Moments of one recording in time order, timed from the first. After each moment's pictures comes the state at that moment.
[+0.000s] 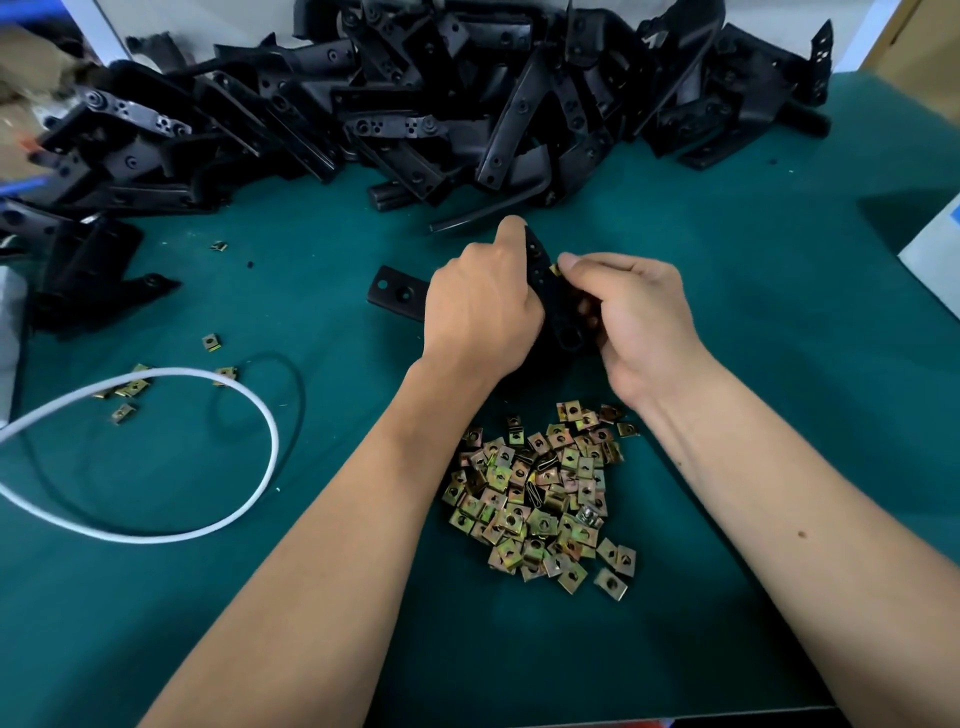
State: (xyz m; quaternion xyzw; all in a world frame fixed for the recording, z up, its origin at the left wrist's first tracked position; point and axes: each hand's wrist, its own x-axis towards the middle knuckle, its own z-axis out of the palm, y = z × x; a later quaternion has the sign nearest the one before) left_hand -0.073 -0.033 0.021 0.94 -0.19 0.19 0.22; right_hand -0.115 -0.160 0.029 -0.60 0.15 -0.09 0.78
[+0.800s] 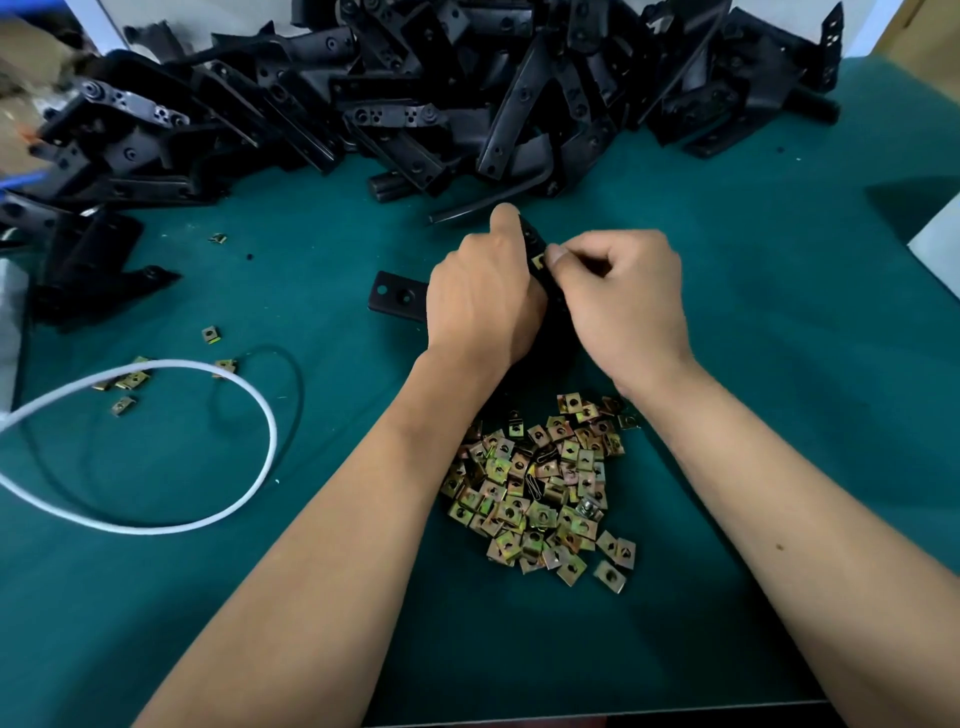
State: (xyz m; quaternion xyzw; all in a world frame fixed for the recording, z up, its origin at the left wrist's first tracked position) left_hand -0.067 -0.042 0.018 0.94 -0.14 0.19 0.23; right_hand -0.117 -0.154 0.029 -0.84 0.03 -0.21 0.51
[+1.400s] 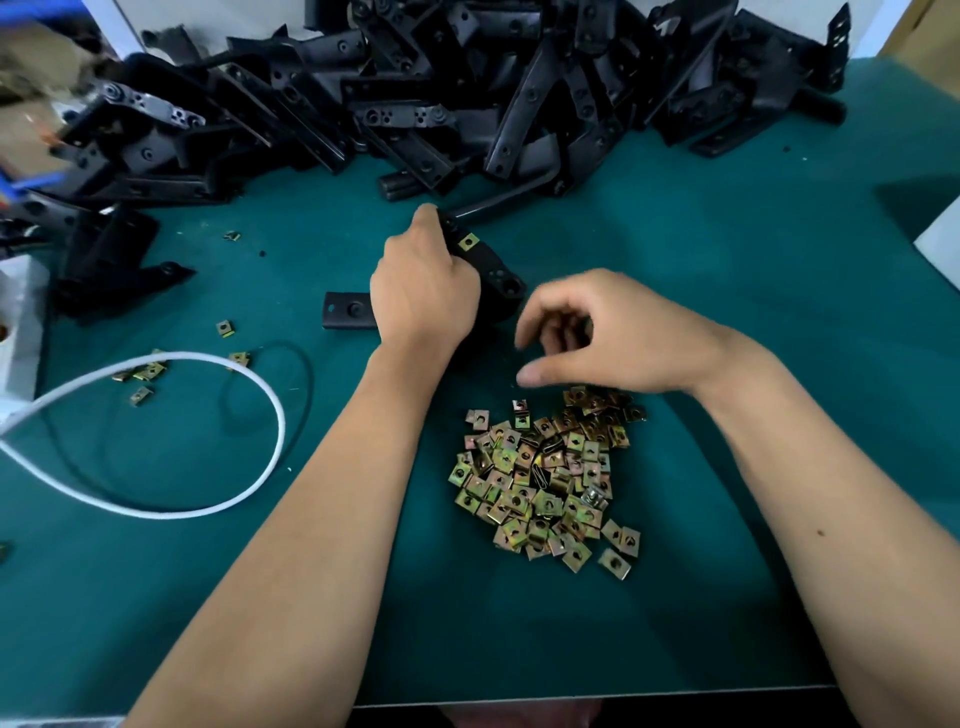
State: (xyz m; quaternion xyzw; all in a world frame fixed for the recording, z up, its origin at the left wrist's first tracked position) left_hand -0.058 0.004 0.018 0.93 -0.01 0.21 0.31; right_hand -0.126 -0.176 0.041 -0.91 -0.18 0.09 0.36
